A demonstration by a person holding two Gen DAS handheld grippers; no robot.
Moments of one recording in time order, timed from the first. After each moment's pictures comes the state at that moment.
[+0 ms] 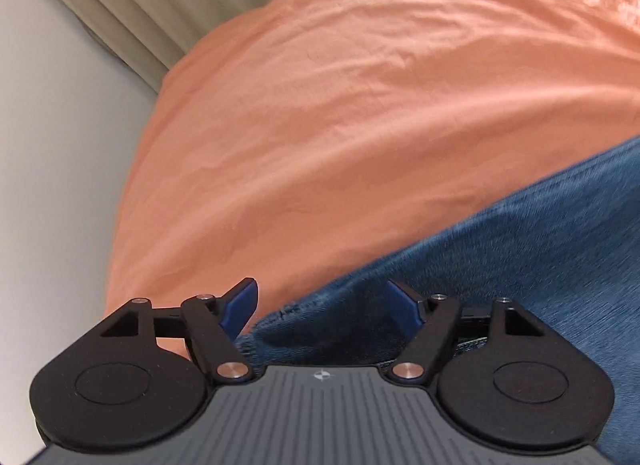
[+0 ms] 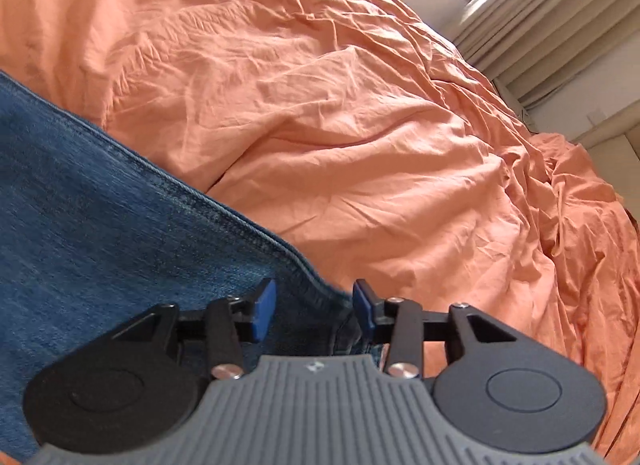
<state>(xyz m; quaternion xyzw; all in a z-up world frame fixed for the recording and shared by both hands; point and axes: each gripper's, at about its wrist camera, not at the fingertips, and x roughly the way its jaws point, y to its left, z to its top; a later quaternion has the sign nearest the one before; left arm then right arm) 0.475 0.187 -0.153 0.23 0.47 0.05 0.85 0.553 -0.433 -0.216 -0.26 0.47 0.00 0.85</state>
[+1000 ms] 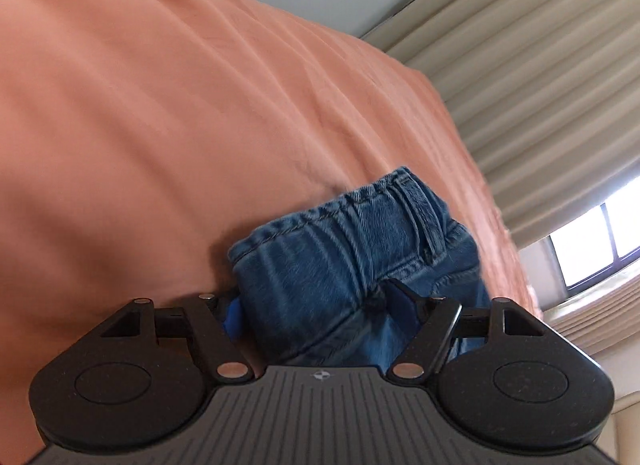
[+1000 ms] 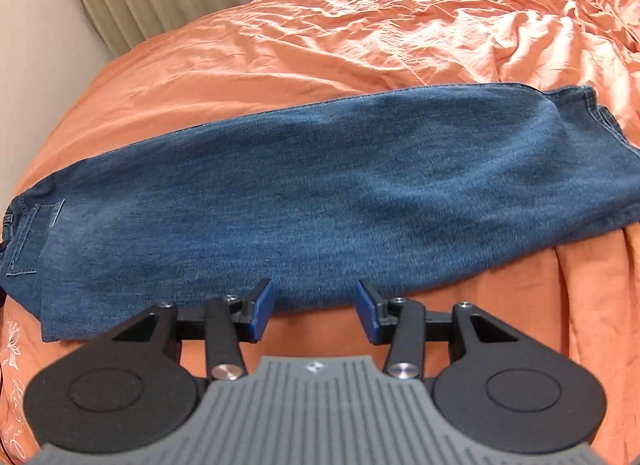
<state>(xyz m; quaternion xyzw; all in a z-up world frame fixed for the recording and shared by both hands) 0.322 0.409 -0.260 -0.45 0.28 0.15 0.83 0.360 -0.247 -0.219 0.10 0.46 0.05 0.88</state>
